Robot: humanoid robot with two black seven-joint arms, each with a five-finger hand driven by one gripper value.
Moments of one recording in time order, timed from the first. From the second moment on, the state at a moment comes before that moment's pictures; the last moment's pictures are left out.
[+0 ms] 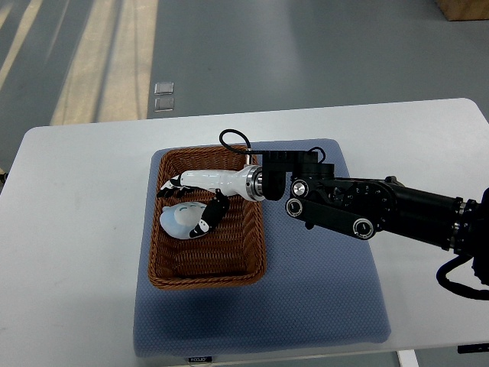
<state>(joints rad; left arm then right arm) -0.03 0.00 -0.16 -0.12 0.07 -0.05 -0.03 1.03 -0.02 0.24 1.00 -1.23 0.19 0.00</state>
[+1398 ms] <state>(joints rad) -0.03 0.00 -0.16 -0.12 0.07 -0.05 -0.03 0.74 -0.09 1.07 0.73 -0.47 -0.08 0.18</state>
